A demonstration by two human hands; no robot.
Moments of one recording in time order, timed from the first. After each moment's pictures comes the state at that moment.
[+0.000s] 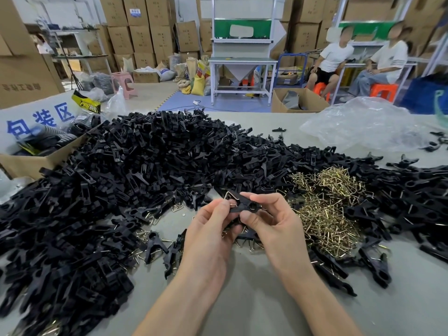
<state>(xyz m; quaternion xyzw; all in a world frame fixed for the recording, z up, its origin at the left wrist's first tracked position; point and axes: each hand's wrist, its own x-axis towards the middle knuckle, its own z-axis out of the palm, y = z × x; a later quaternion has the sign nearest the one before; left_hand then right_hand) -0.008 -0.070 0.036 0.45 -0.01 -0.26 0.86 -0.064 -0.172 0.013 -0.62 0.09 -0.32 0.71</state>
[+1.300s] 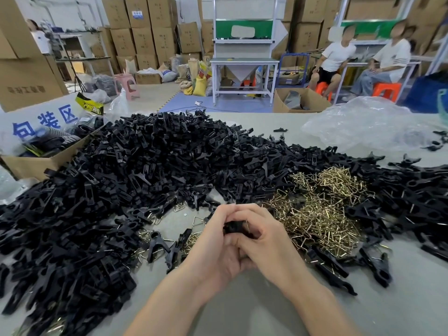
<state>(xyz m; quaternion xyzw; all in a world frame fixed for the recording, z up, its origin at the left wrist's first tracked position) -0.007 -0.062 0.037 0.50 -0.08 -0.45 0.74 -0.064 -0.167 0.008 -0.83 0.06 -0.24 0.50</state>
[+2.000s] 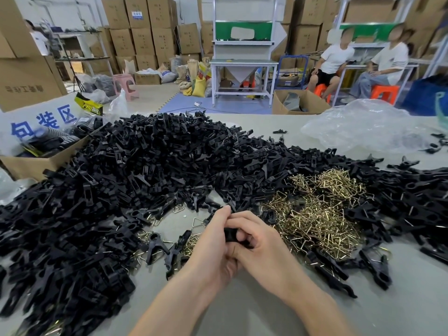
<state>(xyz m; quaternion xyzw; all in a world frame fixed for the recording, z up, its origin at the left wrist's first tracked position) -0.008 -0.066 0.031 0.51 0.00 -0.40 0.76 -0.066 -0.169 -0.003 -0.85 0.03 -0.20 0.49</state>
